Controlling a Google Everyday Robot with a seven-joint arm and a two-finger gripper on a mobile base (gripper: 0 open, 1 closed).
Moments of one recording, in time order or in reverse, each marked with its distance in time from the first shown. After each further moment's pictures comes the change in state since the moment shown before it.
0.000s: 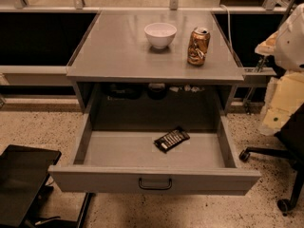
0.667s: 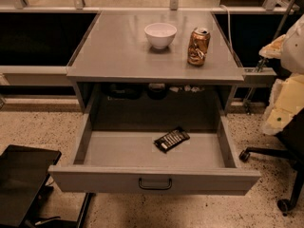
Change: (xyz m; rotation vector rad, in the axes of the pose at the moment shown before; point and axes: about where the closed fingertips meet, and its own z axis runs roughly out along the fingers) arm 0.012 -0.008 0.008 -0.002 -0.050 0.024
